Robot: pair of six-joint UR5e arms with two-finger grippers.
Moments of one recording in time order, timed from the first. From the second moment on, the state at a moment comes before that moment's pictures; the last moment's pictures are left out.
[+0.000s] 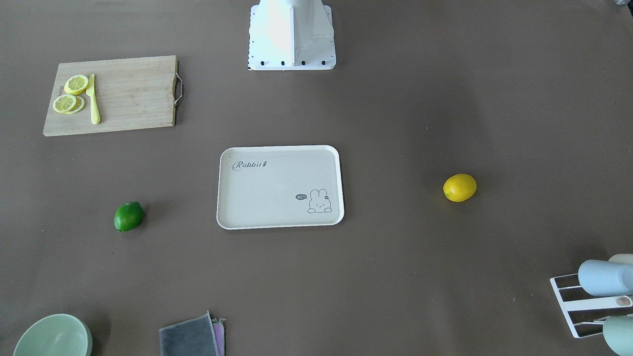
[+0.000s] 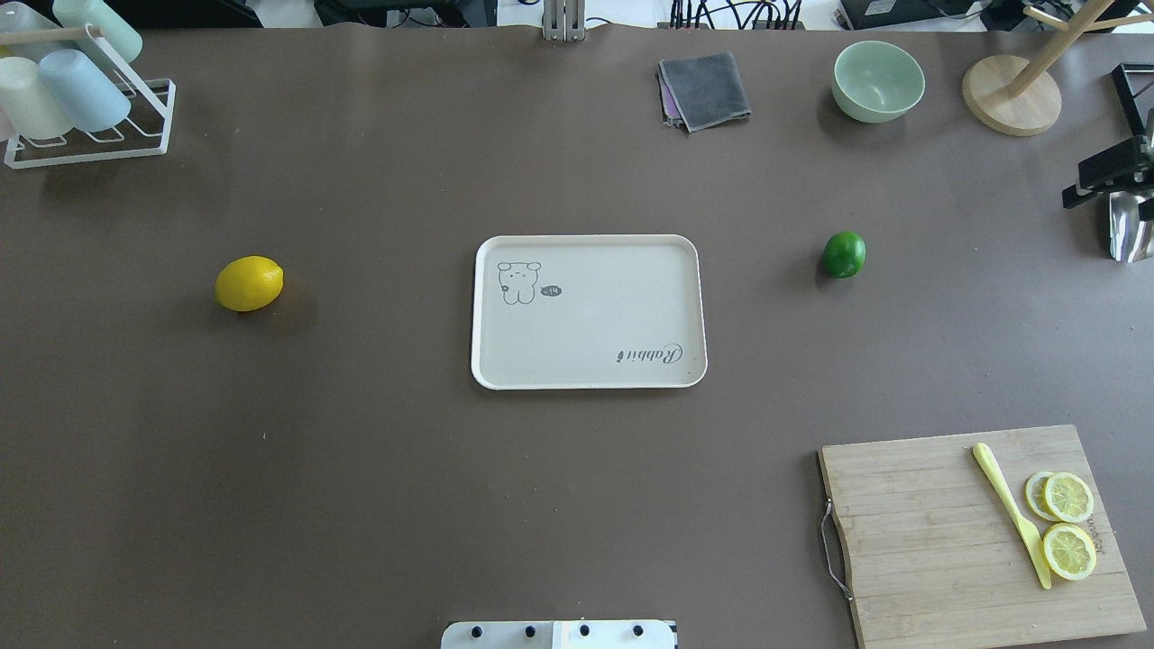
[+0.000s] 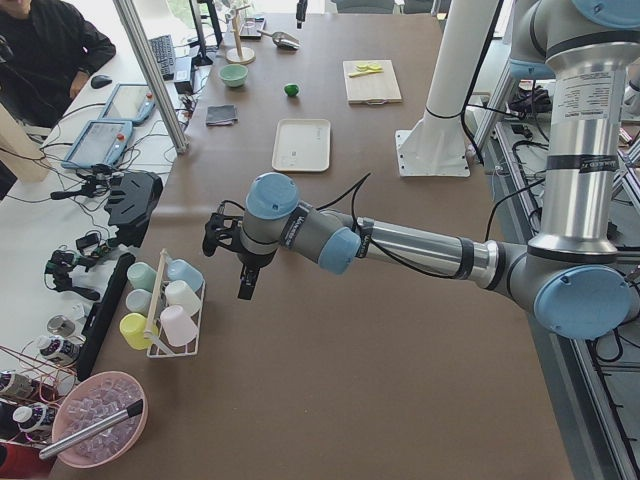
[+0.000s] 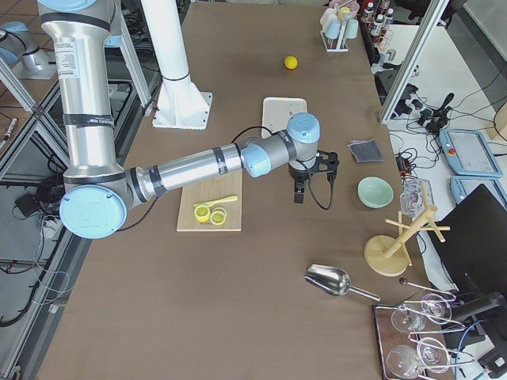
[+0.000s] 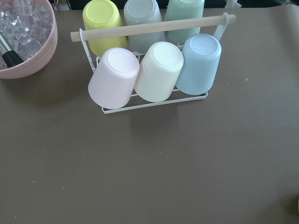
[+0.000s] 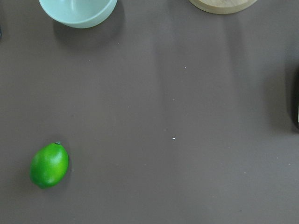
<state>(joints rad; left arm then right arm) -1.53 -1.57 -1.76 -1.90 -2.35 -0.35 1.23 -1.50 1.81 -1.35 2.30 0.74</state>
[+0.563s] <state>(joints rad) -1.53 -1.57 -1.76 -1.91 -2.35 -0.36 0.94 -1.34 1.69 -1.20 2.08 1.16</state>
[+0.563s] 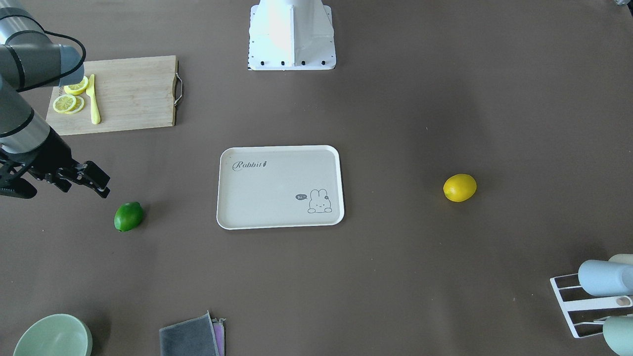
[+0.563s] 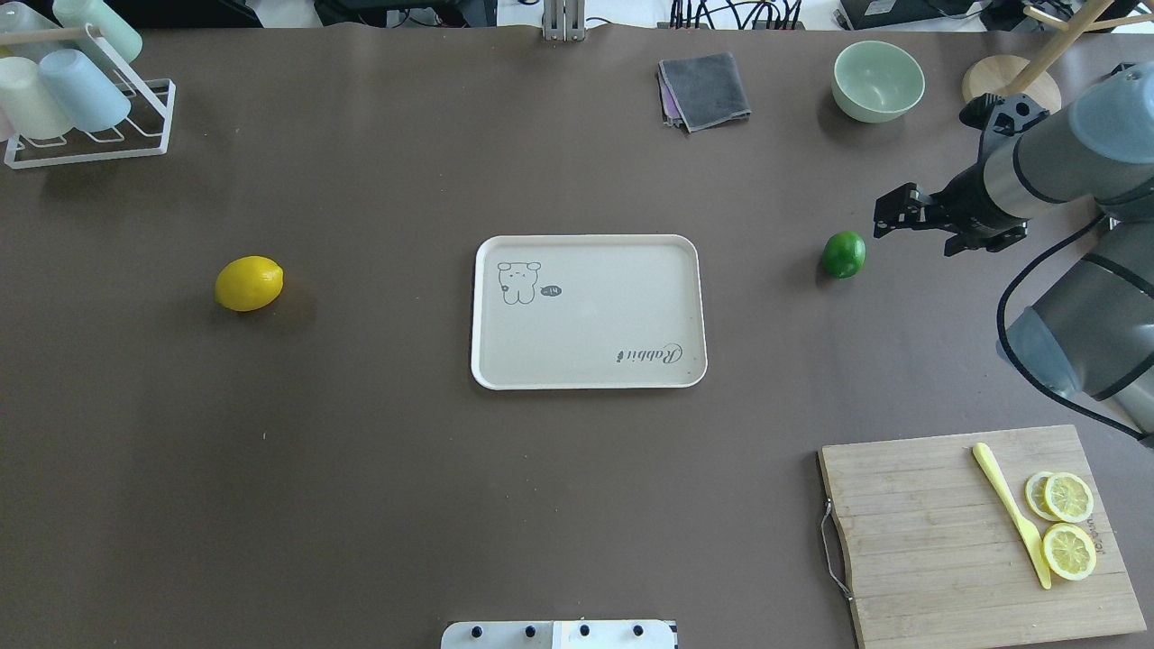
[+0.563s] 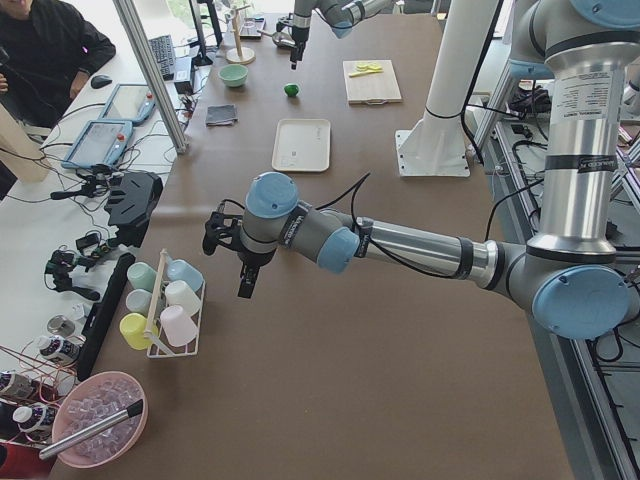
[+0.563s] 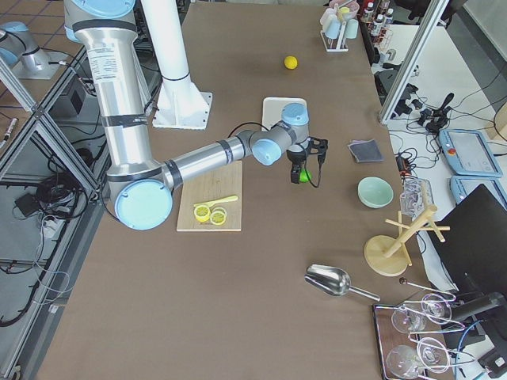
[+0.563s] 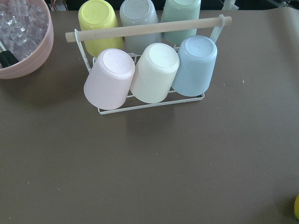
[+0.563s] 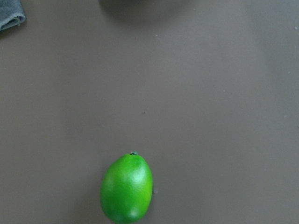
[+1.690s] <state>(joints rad) -1.29 -1.67 -1.69 -2.11 -2.32 -0.72 0.86 -1.25 1.54 -1.19 2.01 1.22</state>
